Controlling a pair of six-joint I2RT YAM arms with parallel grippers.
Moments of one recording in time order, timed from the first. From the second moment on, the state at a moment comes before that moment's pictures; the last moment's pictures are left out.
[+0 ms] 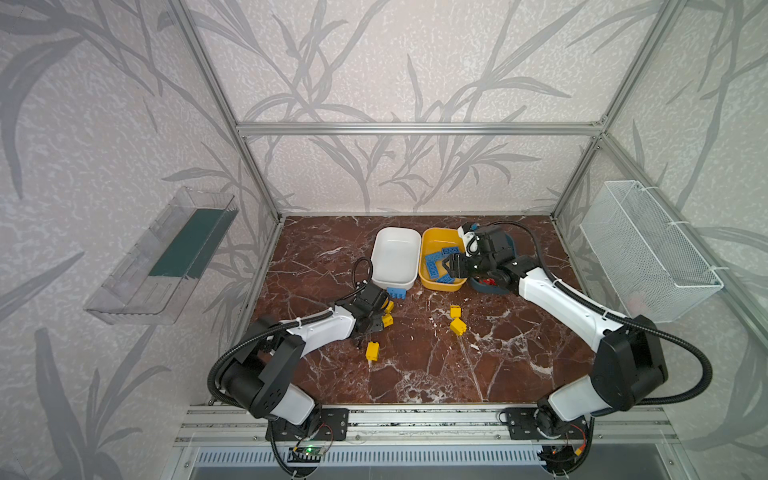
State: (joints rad) left arm -0.56 1.52 0.71 -0.38 -0.24 -0.70; right arm 0.46 1.51 1.17 -0.38 -0.16 0.32
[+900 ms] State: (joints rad) left arm -0.55 1.45 0.76 -0.38 -0.22 -0.69; right arm 0.48 1.36 0.92 -0.33 -0.17 0.34
